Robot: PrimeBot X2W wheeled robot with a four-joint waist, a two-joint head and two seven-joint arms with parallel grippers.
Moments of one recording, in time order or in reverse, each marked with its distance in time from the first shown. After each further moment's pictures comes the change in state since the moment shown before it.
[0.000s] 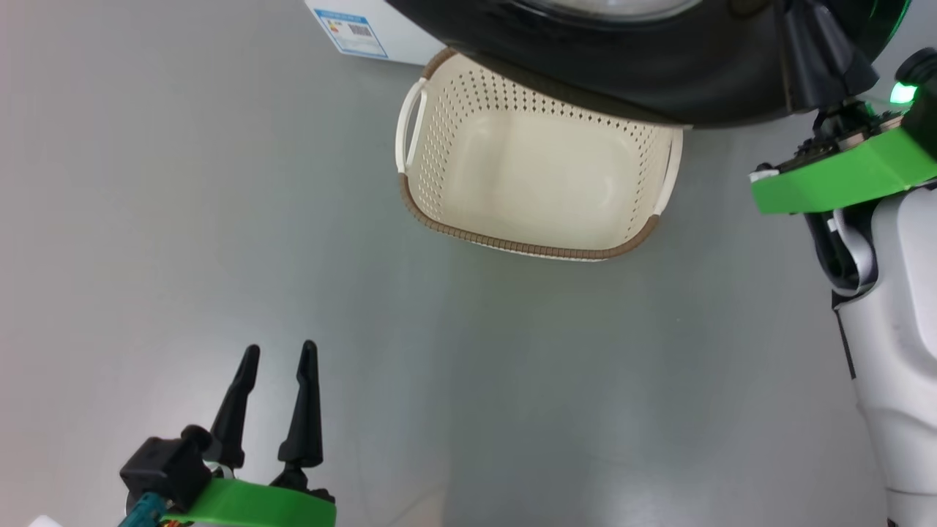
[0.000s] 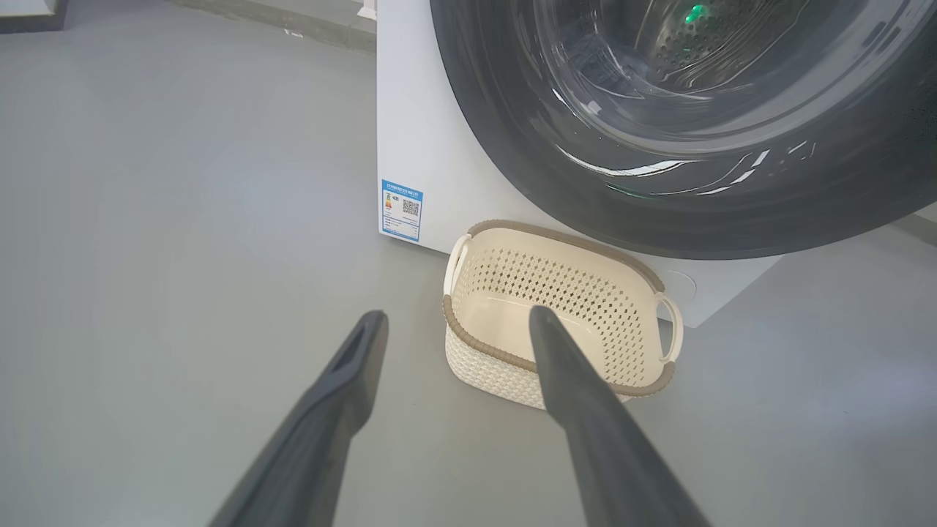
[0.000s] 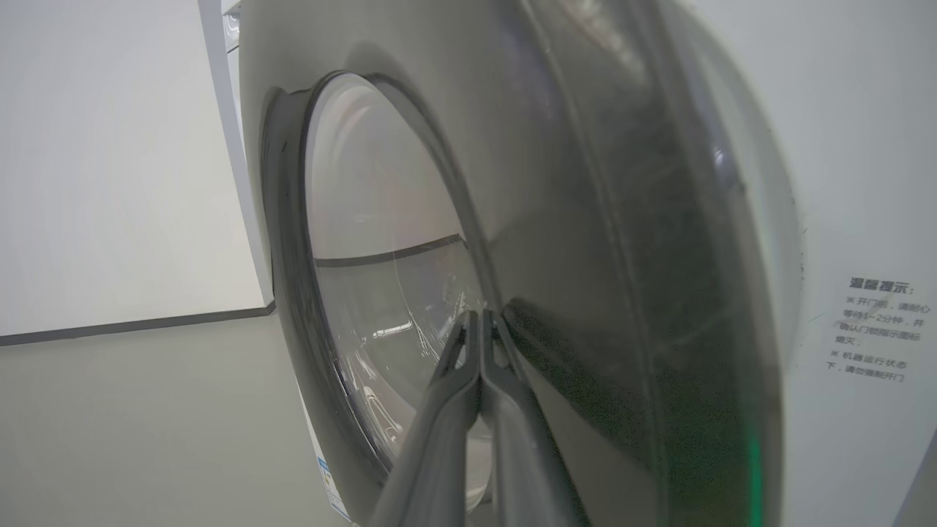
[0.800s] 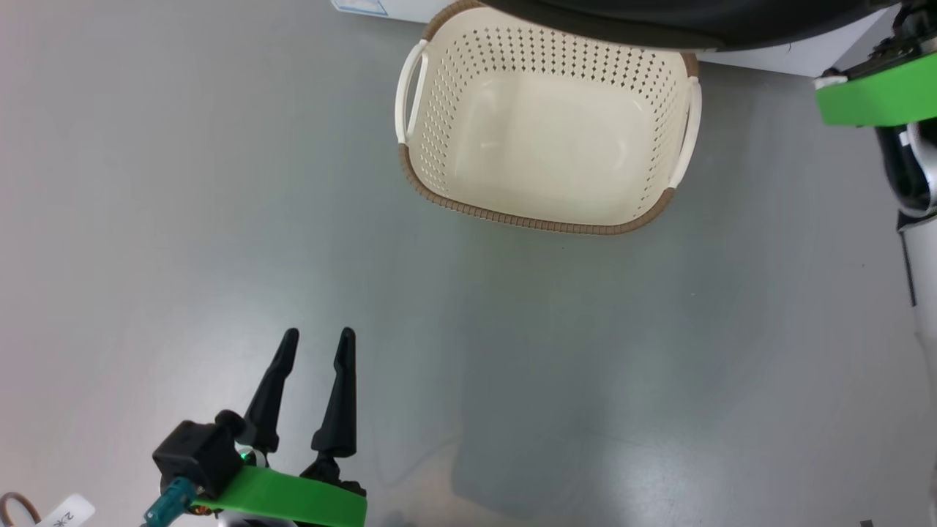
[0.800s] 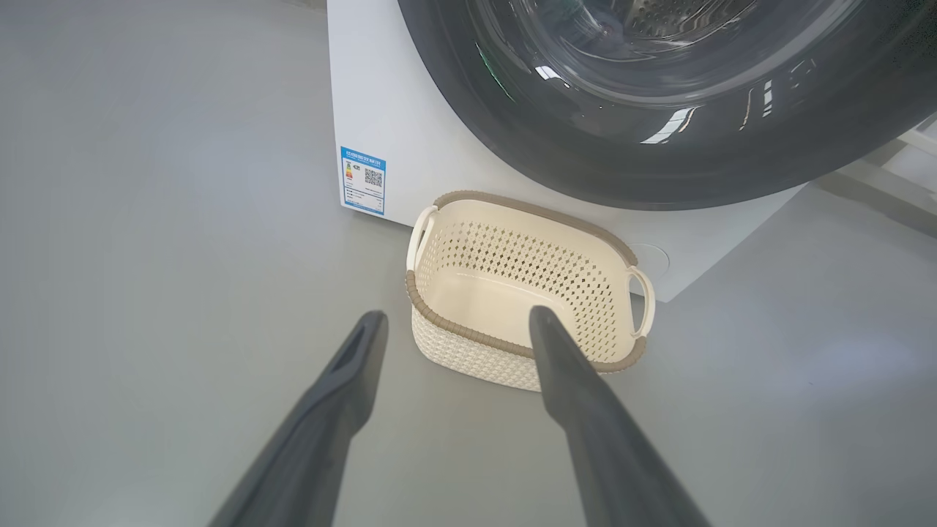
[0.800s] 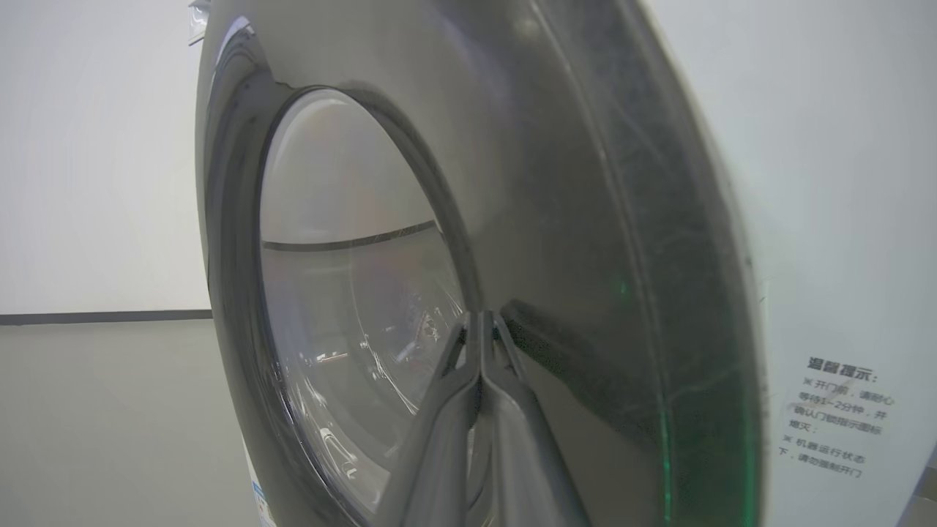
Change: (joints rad) left arm -0.039 -0.001 -0.080 -0.011 -0.026 0.001 0.000; right arm -0.161 -0.080 0.002 0.021 -0.028 0.000 0.000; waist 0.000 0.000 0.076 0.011
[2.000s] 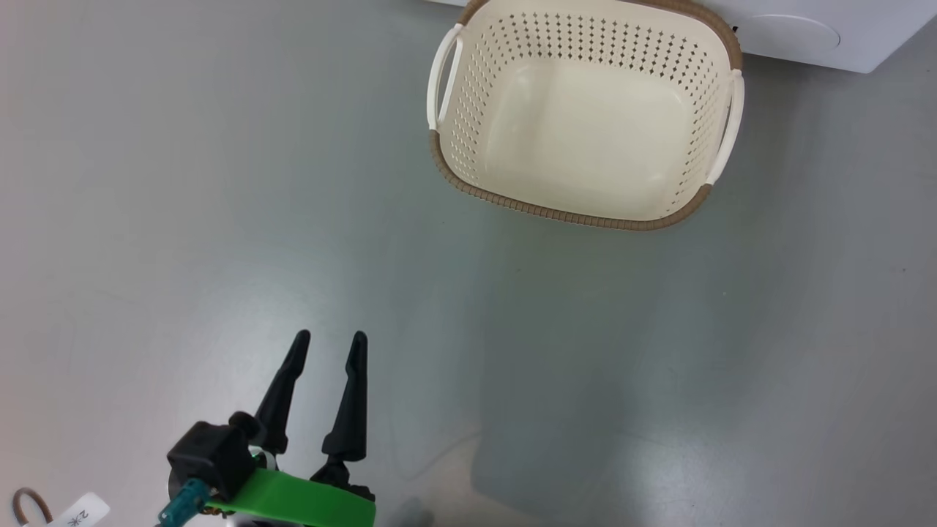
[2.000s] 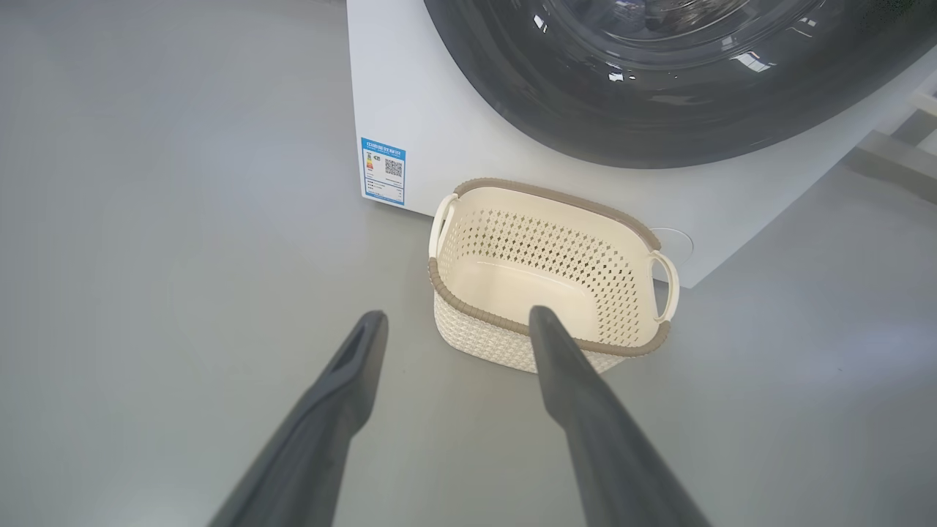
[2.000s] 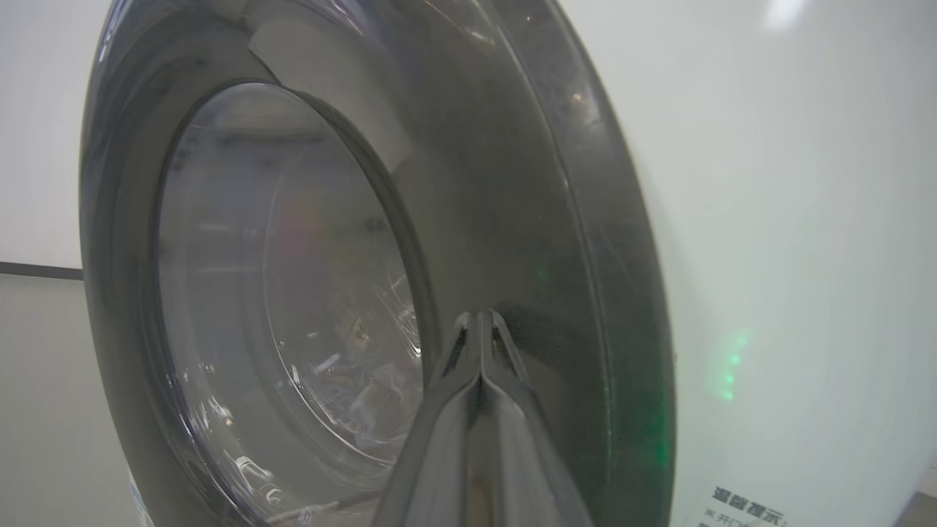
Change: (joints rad) left arm 0.000 -0.002 -0.015 0.006 0.029 -0.028 0.000; right arm -0.219 -0.112 -0.009 0.173 -0.100 0.001 -0.001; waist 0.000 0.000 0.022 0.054
